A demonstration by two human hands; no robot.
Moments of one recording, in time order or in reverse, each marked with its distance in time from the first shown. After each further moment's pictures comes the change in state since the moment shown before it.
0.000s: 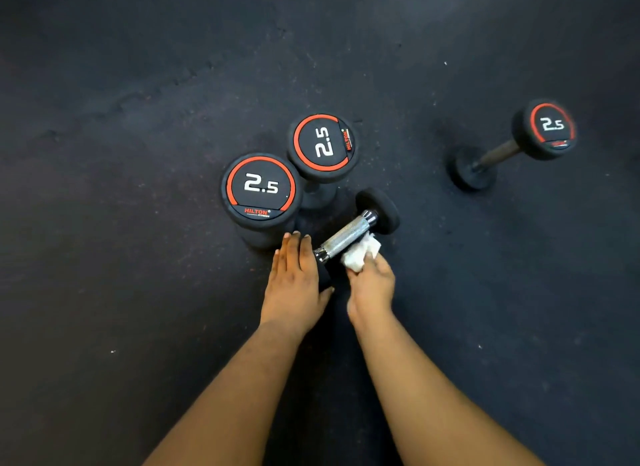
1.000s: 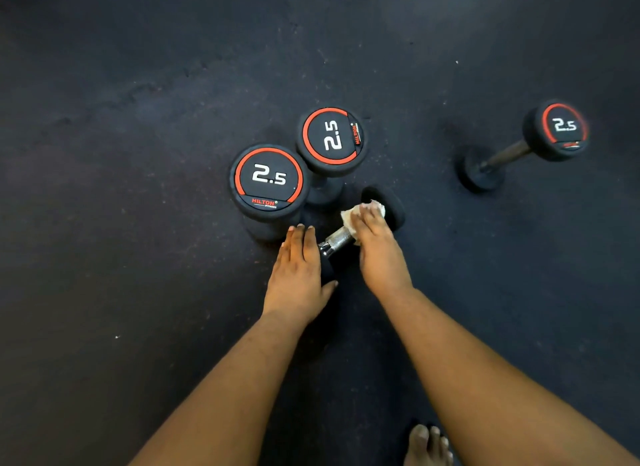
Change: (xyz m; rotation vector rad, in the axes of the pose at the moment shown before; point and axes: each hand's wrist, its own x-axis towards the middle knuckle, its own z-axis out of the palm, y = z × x) left_hand 0.001 0.000 -0.007 -0.045 -0.033 -0.015; right_hand 0.054 -0.033 -0.019 -1.484 -0.487 -1.004
